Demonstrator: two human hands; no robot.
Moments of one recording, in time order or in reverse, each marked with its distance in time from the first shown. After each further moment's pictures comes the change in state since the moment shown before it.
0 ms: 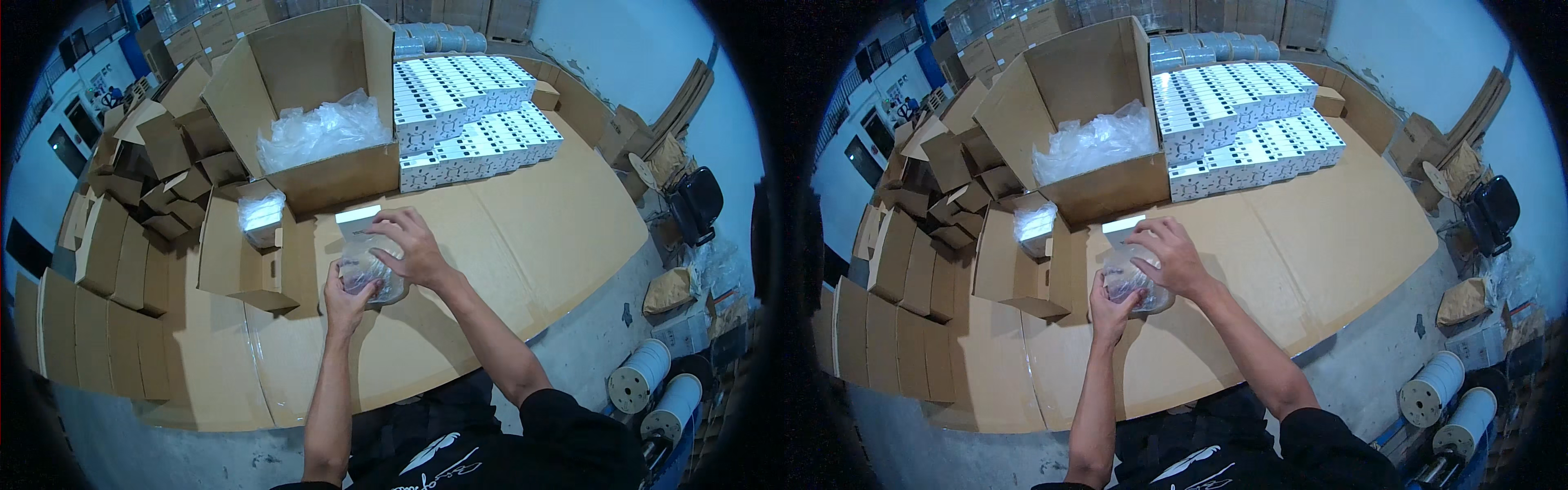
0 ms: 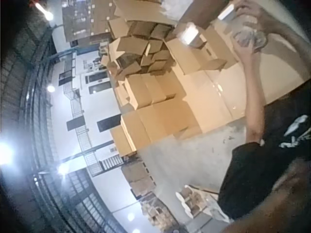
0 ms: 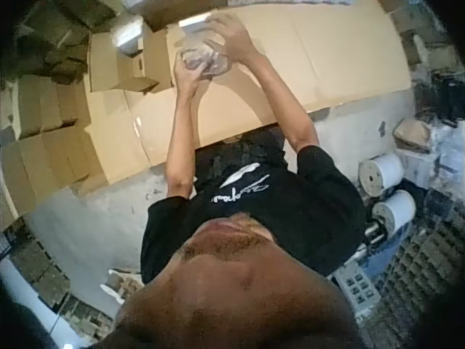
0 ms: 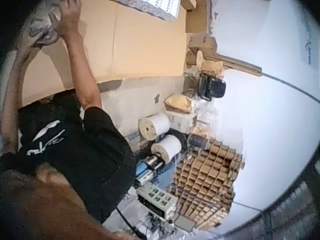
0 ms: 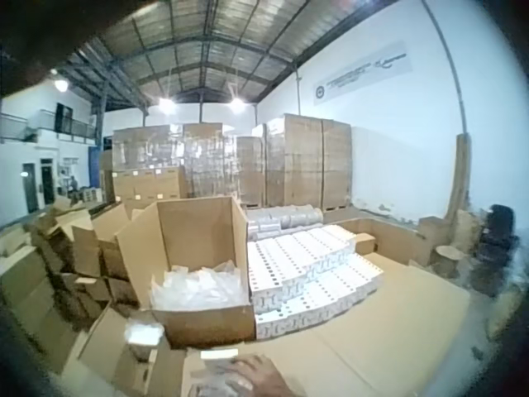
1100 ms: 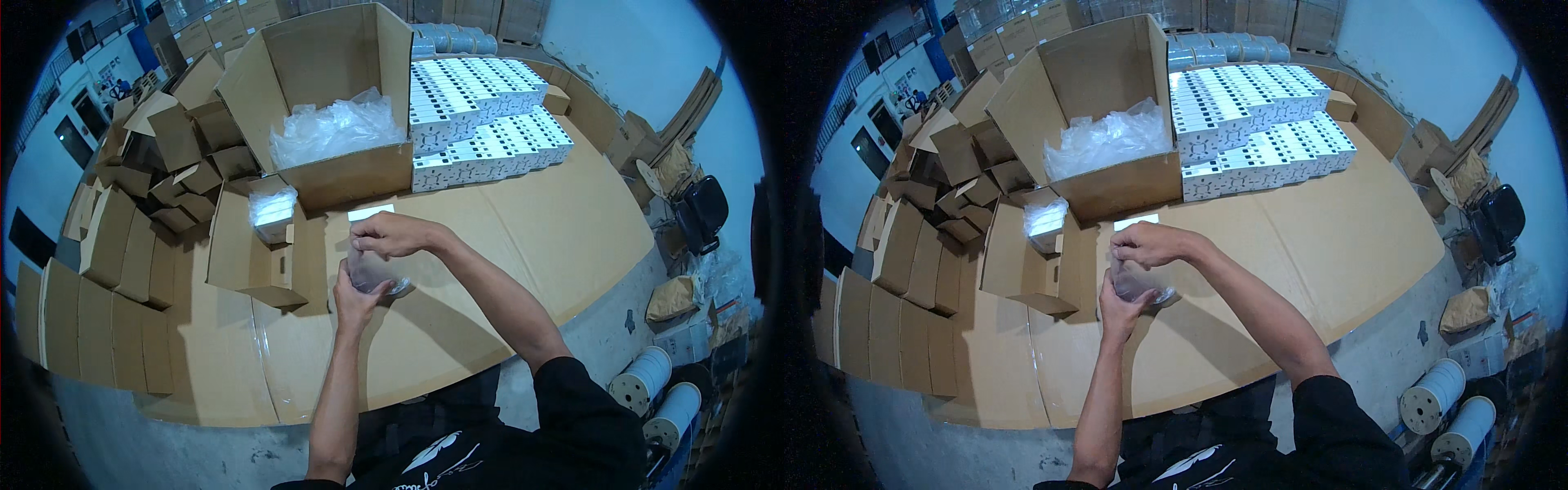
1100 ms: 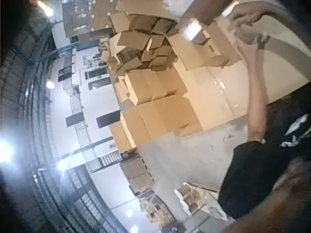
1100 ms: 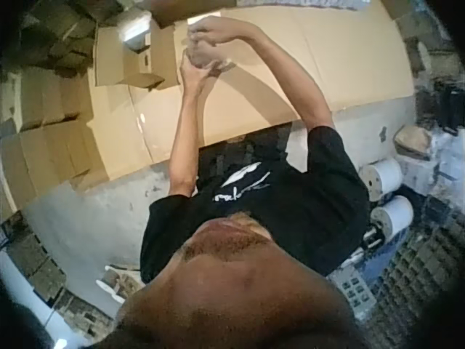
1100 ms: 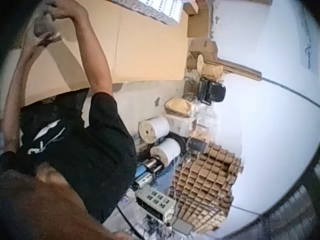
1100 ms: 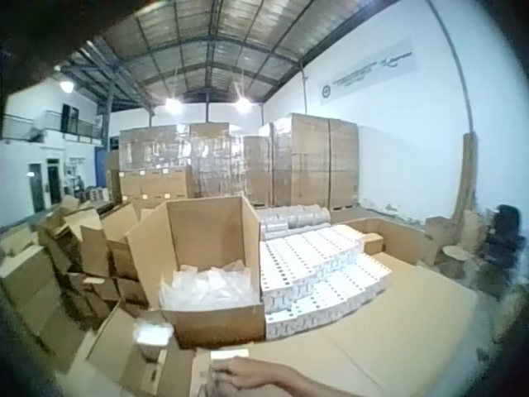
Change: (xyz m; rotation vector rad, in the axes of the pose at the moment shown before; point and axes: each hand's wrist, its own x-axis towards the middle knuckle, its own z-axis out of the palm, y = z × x) left_hand 0.001 -0.005 -0.007 0.378 0.126 0.015; right_hand 0.081 -0.002 0.010 0.426 -0.955 0.370
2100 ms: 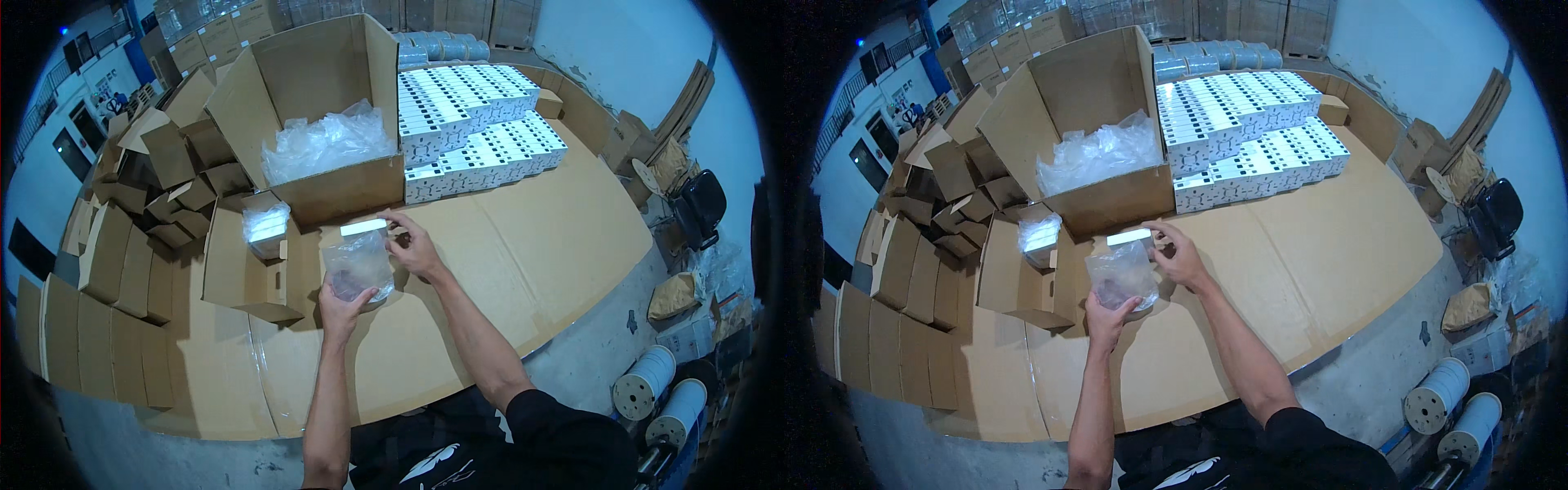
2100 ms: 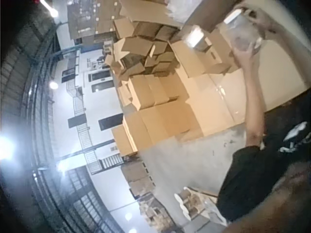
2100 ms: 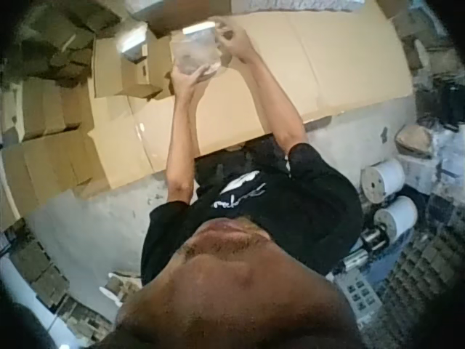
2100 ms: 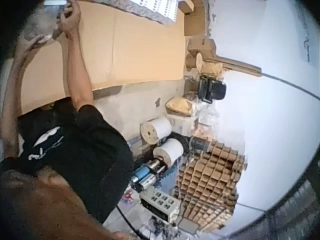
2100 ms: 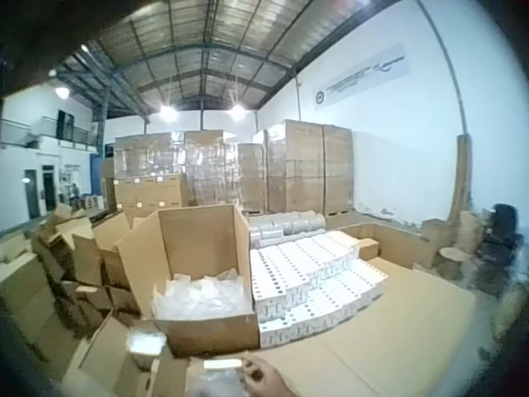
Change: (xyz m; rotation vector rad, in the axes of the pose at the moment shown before) left_hand 0.012 0.005 -0.009 -0.243 -0.021 -0.010; right_hand -0.011 0.099 0.045 0.313 0.882 -0.061
